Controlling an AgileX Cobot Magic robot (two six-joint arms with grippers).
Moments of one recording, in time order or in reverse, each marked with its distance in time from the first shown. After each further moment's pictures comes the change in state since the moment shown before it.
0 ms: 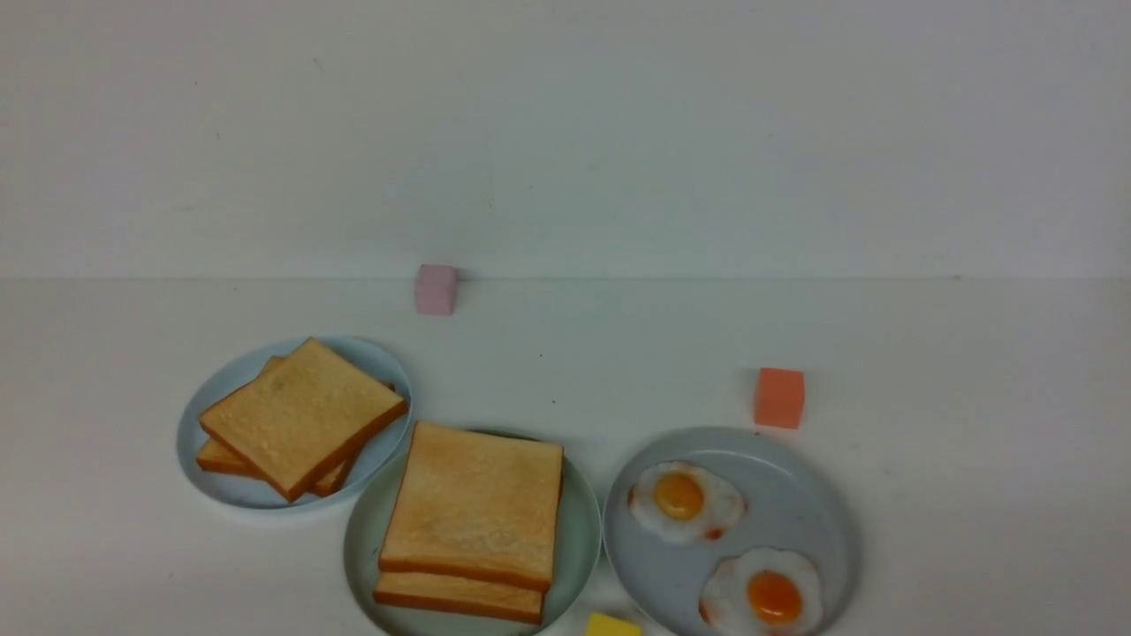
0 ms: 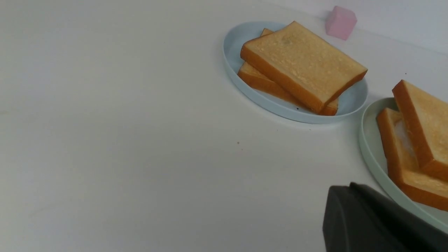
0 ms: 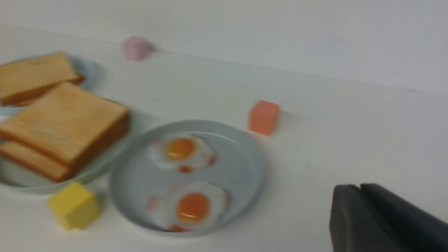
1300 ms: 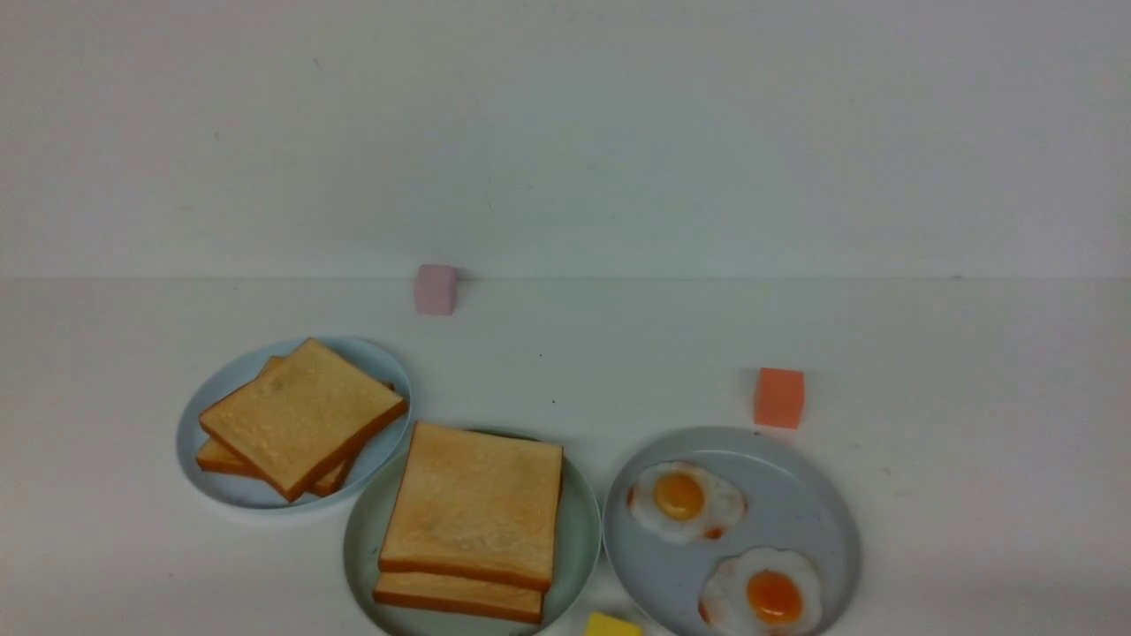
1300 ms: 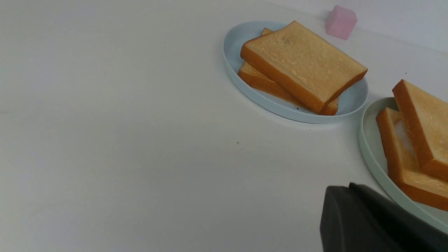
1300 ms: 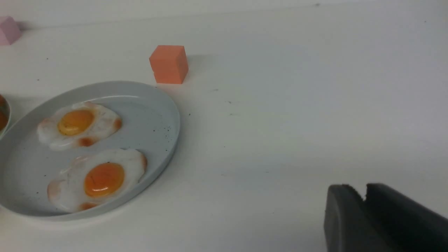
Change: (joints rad) right arm -0.186 -0.092 0.206 -0.065 -0.043 0.151; left arm 0.000 0.000 0.000 0.000 0.000 0.000
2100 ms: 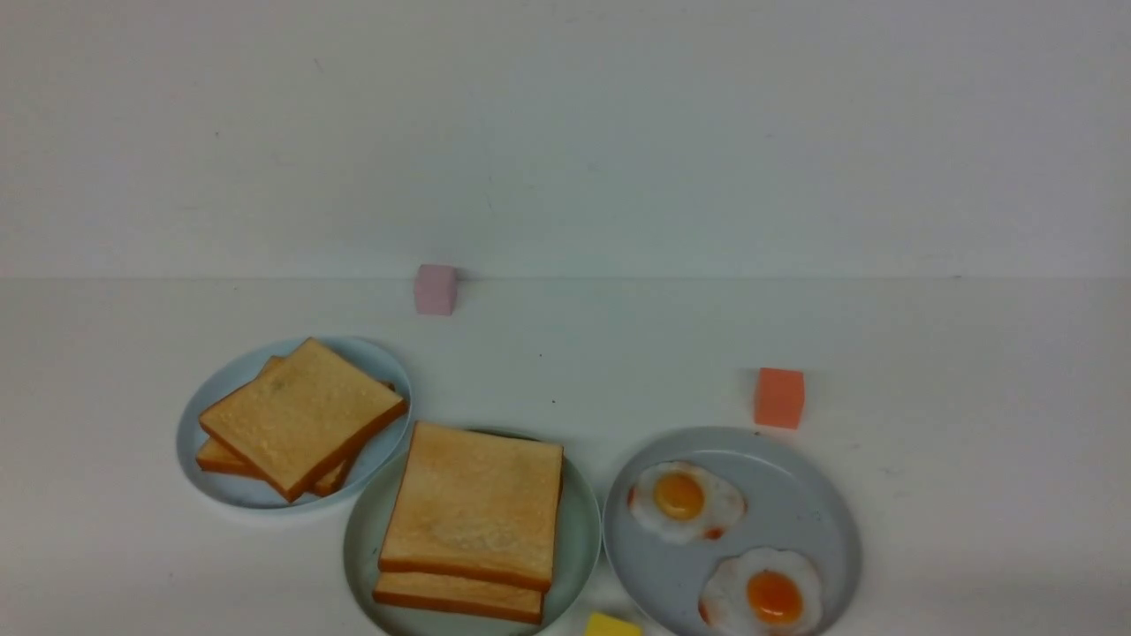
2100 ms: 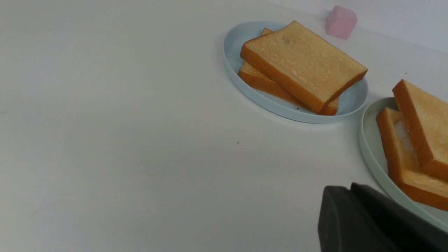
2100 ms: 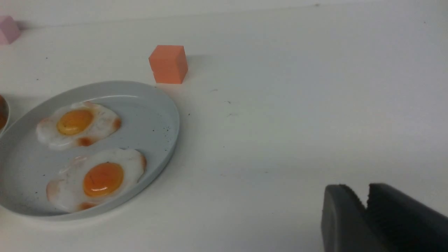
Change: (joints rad) right arm 0.000 0.000 0.000 -0.004 0.000 0.000; left arm 0.000 0.000 0.000 0.000 0.000 0.000
